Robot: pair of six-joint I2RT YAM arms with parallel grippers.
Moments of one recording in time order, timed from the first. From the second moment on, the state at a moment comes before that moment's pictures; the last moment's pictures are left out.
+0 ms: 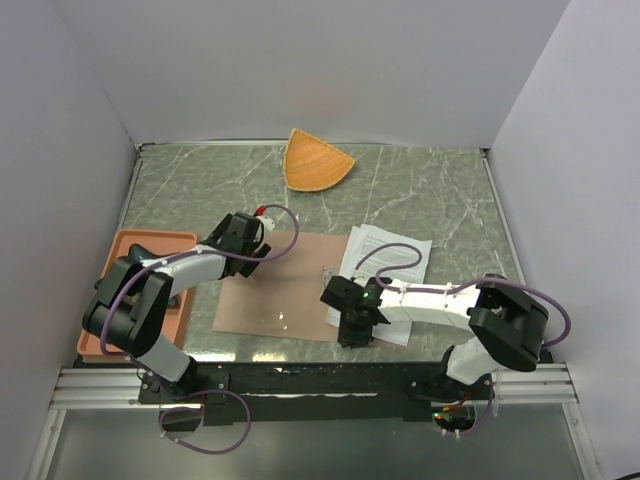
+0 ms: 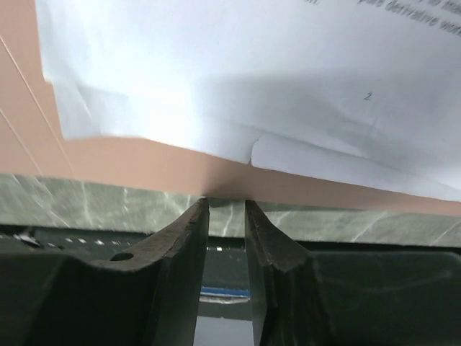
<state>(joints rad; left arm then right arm) -0.45 1.57 0.78 -0.11 -0.42 0.35 1.07 1.49 0.78 -0.68 0.06 1.21</state>
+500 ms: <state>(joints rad) -0.45 1.51 0.74 -0.15 -0.44 0.33 1.02 1.49 0.80 -0.66 0.07 1.15</state>
